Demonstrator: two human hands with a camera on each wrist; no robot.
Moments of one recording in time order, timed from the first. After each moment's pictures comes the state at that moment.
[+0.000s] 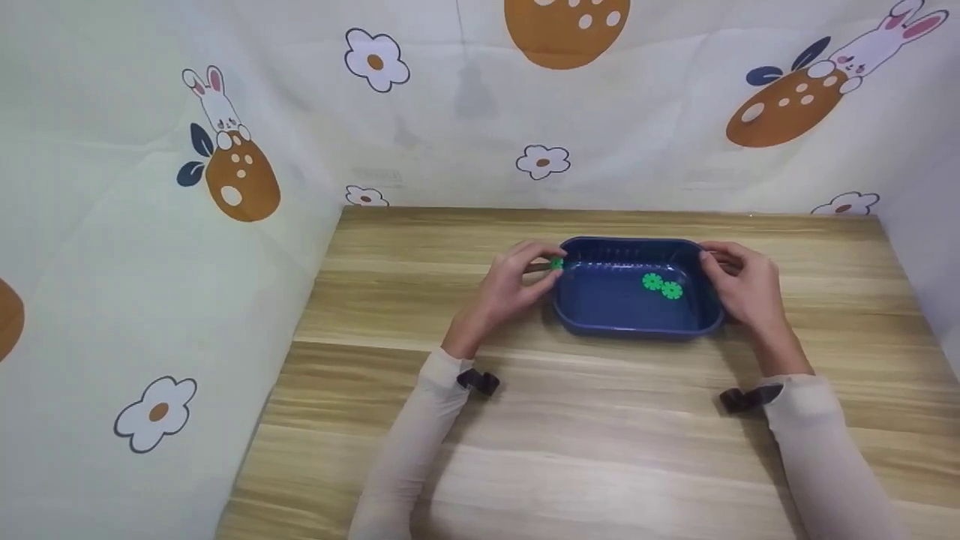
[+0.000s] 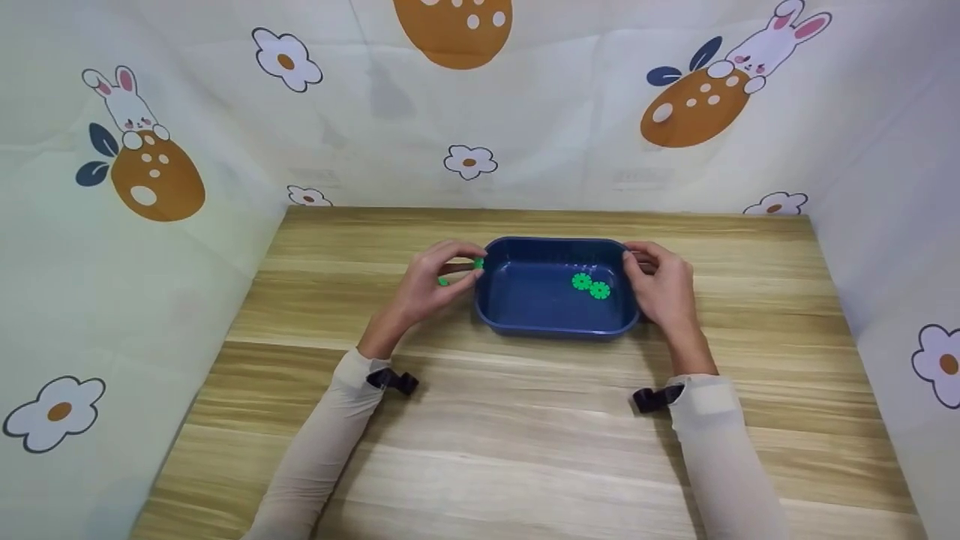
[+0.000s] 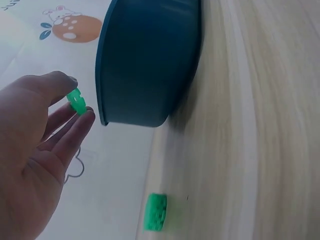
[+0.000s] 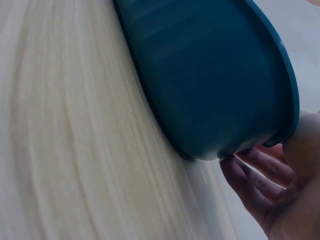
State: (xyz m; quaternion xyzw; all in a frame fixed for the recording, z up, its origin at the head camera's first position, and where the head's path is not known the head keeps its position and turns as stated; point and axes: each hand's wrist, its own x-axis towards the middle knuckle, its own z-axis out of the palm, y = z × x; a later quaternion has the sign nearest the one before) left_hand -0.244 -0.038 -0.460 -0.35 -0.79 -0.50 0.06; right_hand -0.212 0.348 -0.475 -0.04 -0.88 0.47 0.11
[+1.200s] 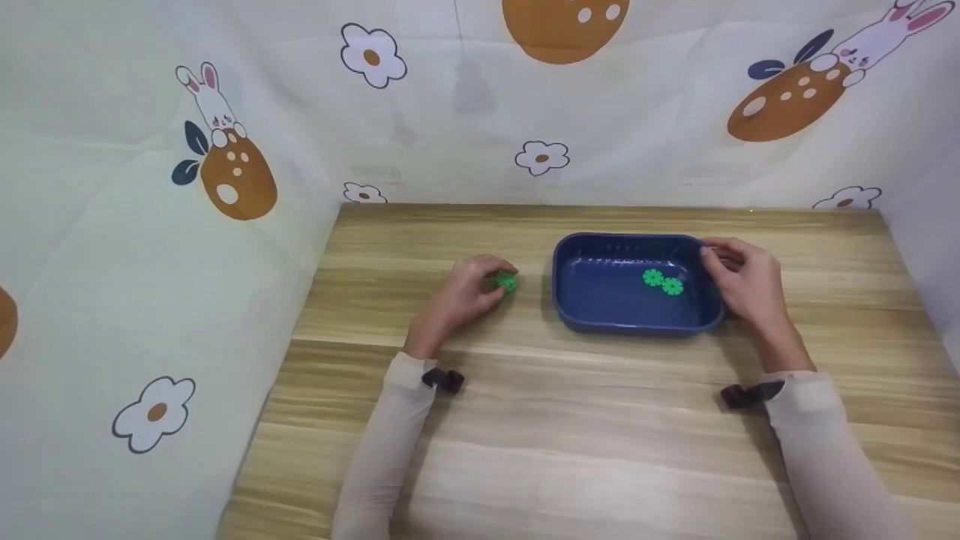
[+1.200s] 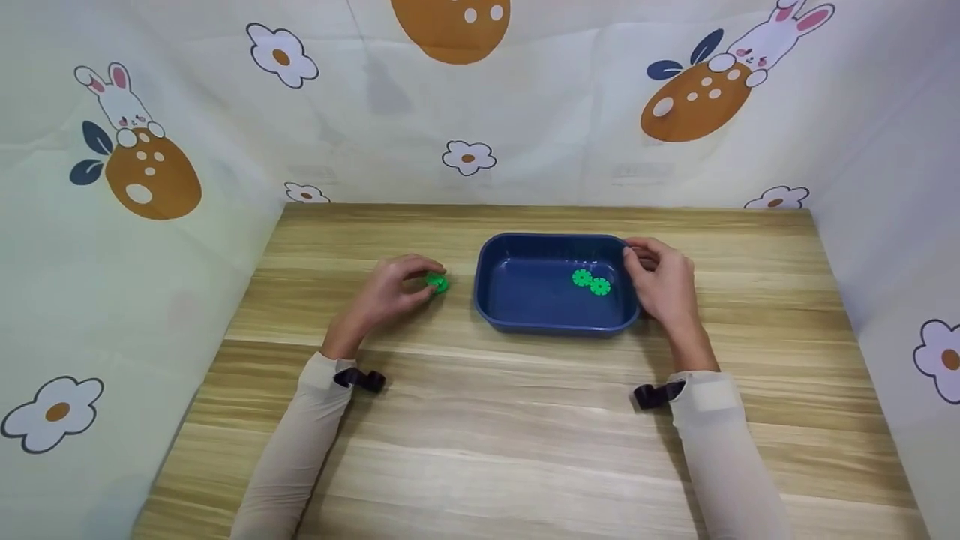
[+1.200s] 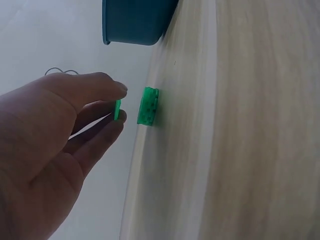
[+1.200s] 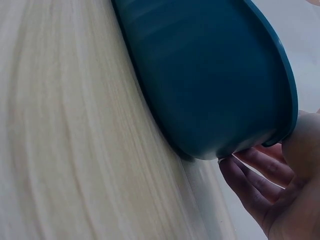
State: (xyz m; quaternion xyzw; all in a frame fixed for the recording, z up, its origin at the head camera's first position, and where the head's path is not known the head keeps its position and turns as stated) left_hand -0.248 -0.108 -0.477 -0.32 -0.88 -0.36 0.01; right_hand -0.212 0.351 -0.476 -0.02 -0.88 0.47 0.11
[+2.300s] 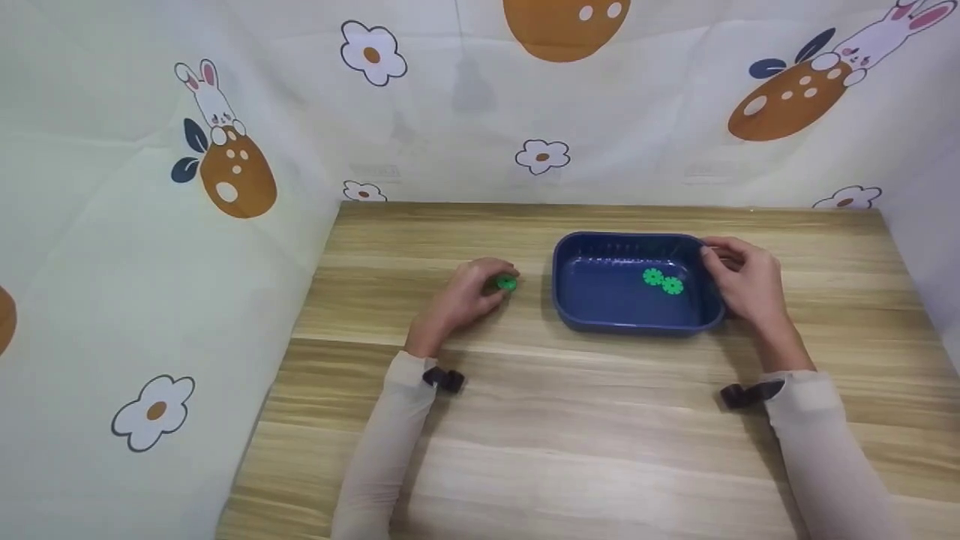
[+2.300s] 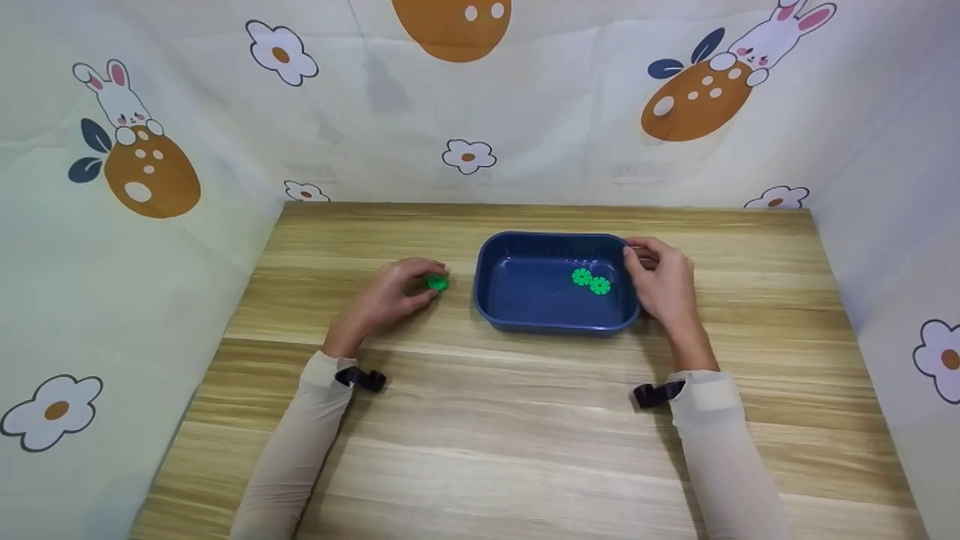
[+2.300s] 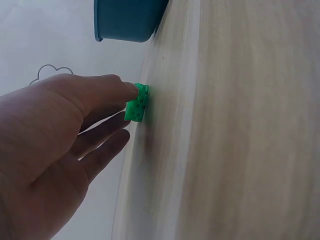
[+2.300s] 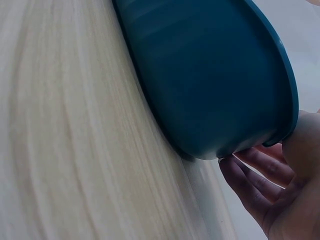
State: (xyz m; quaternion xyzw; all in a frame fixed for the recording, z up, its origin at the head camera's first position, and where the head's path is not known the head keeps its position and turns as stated) left_hand -0.250 -0.110 -0.483 -0.33 -0.88 -0.34 -0.03; right_hand -0.212 0.348 -0.476 -0.03 -0.87 0.47 0.12
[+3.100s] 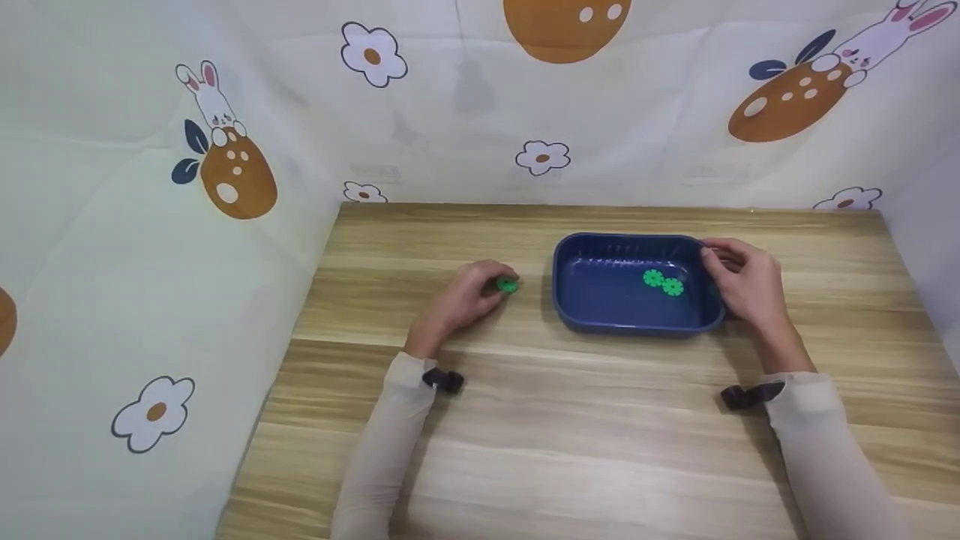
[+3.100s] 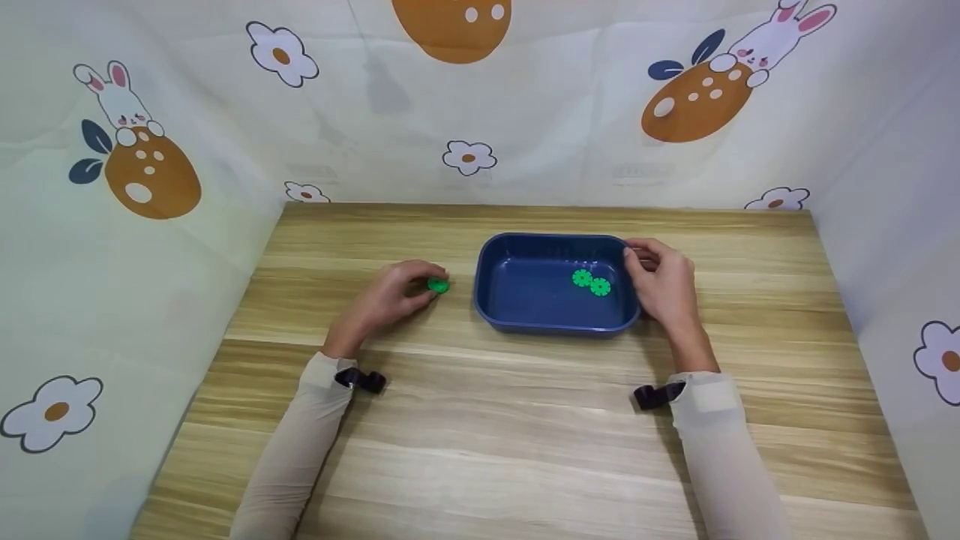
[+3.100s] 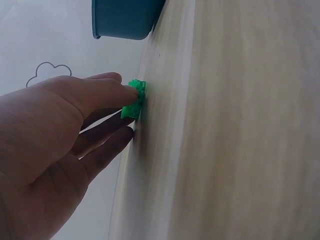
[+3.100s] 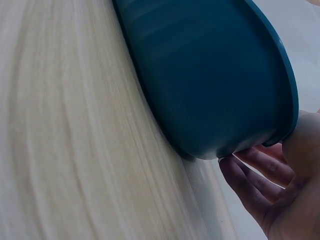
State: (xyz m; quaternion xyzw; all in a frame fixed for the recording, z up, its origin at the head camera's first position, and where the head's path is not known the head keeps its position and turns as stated) left_hand -0.251 -0.112 -0.487 -0.33 -0.87 -0.35 -0.03; right_hand -0.213 0.348 -0.477 -0.04 -0.88 0.46 0.11
